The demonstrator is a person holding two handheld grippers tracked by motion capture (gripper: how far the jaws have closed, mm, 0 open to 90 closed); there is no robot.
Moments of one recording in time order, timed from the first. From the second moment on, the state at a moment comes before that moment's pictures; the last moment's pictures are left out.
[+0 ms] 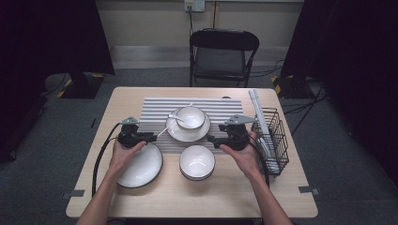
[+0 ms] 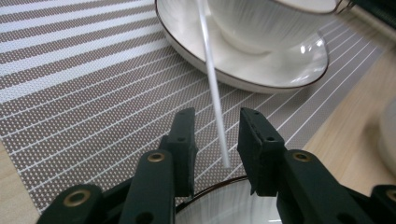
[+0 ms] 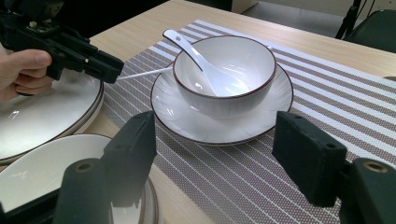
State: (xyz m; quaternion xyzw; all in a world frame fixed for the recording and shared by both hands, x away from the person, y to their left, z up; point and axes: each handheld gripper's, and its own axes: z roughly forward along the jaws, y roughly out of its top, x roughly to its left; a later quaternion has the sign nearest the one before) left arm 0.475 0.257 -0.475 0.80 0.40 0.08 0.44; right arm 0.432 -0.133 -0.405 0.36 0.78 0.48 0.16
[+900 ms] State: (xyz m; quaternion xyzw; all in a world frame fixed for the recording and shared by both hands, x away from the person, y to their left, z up) left arm 0.487 0.240 -0.483 0.80 0.41 0.05 0.44; right arm 0.432 -0.132 -0.406 0.37 0.78 0.48 0.16
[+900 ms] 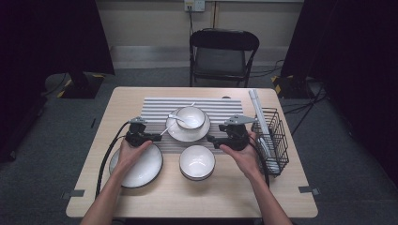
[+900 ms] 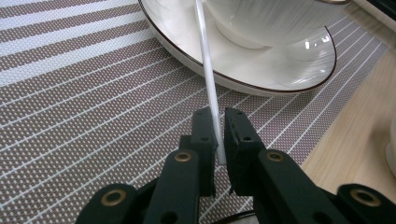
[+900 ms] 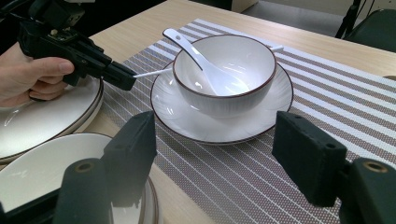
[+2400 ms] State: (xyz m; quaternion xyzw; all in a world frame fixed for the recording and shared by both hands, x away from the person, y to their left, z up) left arm 0.421 0.260 -0.435 0.81 0.34 0.10 0.47; right arm 0.427 -0.158 -0.351 0.37 0.77 0.49 0.19
